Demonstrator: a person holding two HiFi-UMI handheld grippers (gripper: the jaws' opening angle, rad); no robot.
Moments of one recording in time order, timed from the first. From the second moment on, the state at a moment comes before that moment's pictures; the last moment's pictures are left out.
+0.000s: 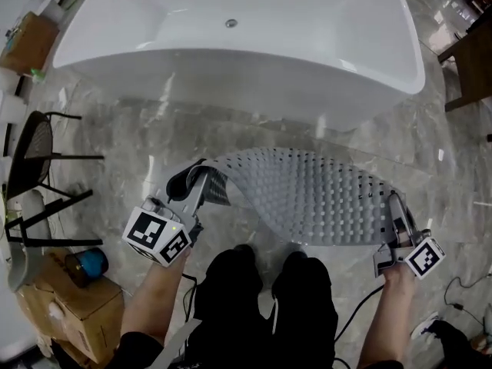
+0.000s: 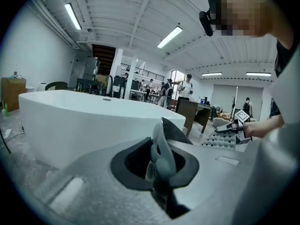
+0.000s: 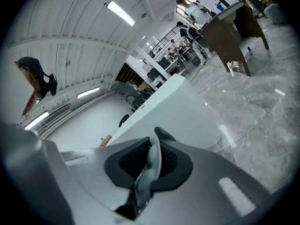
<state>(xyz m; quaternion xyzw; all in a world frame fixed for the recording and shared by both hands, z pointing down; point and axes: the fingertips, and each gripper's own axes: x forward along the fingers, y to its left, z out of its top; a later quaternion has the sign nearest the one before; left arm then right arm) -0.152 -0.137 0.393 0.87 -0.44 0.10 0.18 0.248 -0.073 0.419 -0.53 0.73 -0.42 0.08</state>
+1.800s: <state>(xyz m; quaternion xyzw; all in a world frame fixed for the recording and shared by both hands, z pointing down) -0.100 -0.094 0.746 0.91 -0.28 0.15 0.25 0.350 -0.049 0.842 -0.56 0.61 -0.55 0.10</state>
